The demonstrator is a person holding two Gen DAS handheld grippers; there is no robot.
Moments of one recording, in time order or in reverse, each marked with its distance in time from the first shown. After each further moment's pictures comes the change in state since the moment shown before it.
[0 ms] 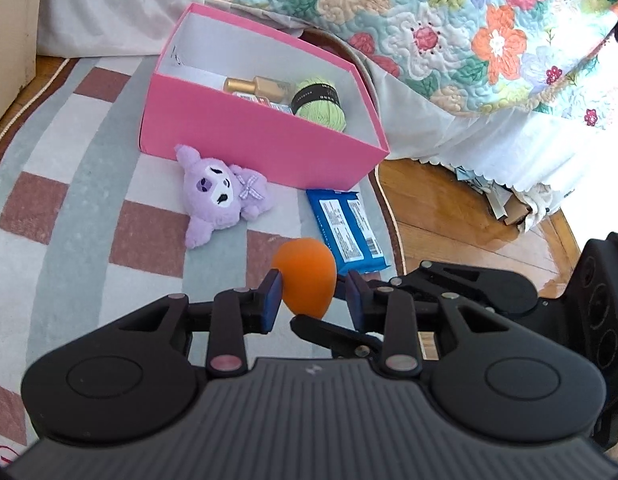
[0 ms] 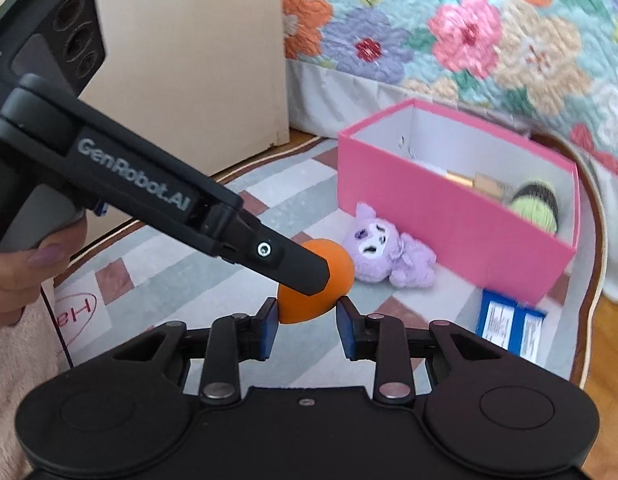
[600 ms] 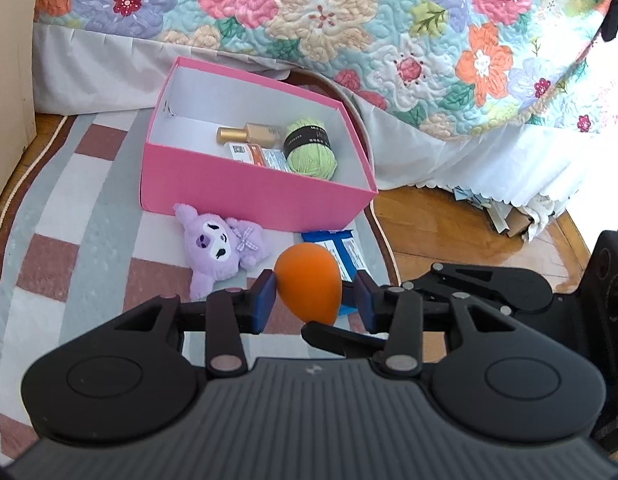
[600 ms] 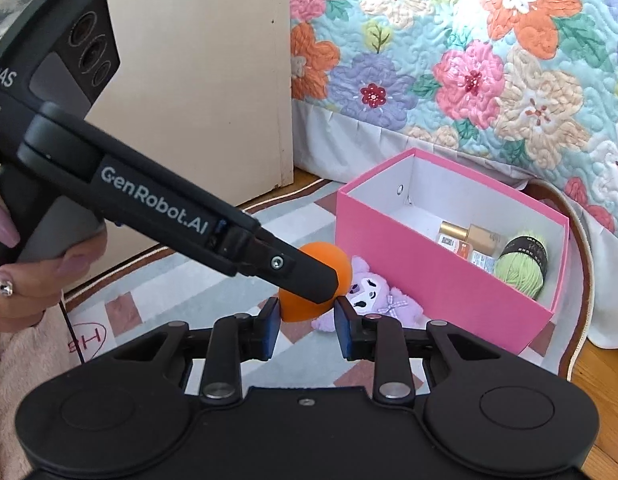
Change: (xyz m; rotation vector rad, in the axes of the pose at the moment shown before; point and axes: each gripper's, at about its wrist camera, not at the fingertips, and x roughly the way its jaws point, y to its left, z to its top) left arm -0.020 -0.023 0.029 0.071 -0.071 0.035; right arm -0.018 -0.004 0.022 0.003 -0.079 0.005
